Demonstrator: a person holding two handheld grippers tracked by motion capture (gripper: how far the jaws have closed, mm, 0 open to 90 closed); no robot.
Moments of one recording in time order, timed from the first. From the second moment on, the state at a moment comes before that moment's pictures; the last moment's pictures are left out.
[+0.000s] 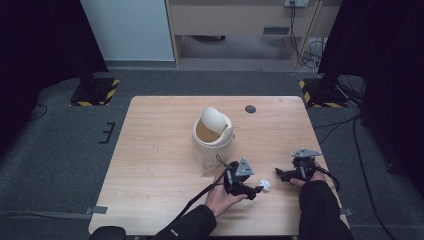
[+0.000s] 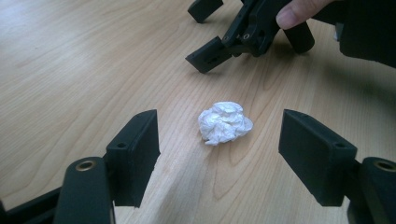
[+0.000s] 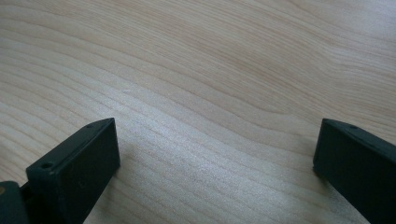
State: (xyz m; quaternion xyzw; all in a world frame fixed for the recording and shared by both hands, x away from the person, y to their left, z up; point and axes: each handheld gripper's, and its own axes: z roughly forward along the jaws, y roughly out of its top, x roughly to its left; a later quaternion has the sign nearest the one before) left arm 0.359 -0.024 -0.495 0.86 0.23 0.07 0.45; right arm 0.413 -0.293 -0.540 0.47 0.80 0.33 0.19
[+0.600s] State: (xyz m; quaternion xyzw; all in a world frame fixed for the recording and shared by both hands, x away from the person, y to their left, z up) left arm 0.367 -0.053 -0.517 0.89 0.21 0.06 0.41; right arm 0.413 -0.293 -0.540 0.47 0.80 0.33 0.19
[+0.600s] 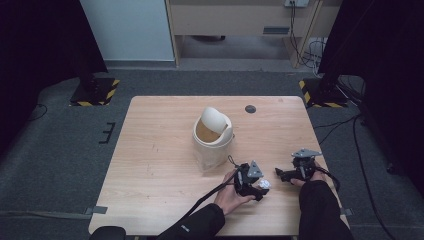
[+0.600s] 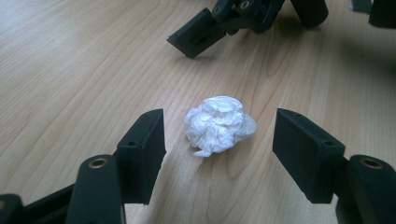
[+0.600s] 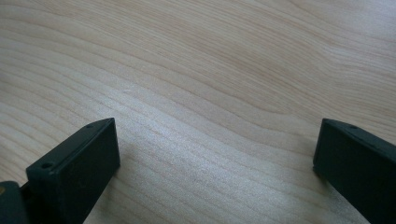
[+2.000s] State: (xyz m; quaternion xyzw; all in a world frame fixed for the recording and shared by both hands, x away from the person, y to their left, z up) left arm 0.362 -0.054 -0.510 0.89 0.19 0.07 0.40; right arm 0.413 -0.292 -0.539 0.47 0.80 0.33 0.19
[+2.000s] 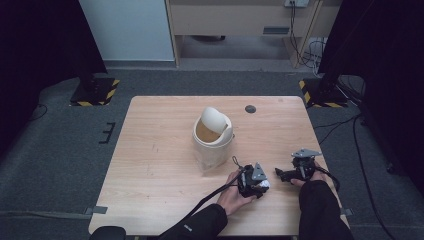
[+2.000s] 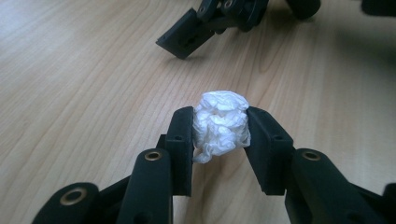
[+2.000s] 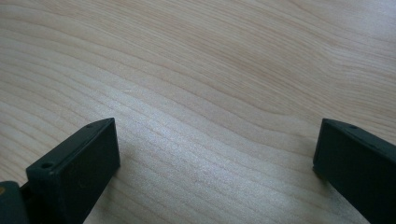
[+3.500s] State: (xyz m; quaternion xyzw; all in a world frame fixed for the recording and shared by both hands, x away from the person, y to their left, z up) left arm 0.329 0.115 -0.451 0.81 0.28 0.10 0.50; right arm 0.413 -0.292 -0.539 0.47 0.80 0.33 0.19
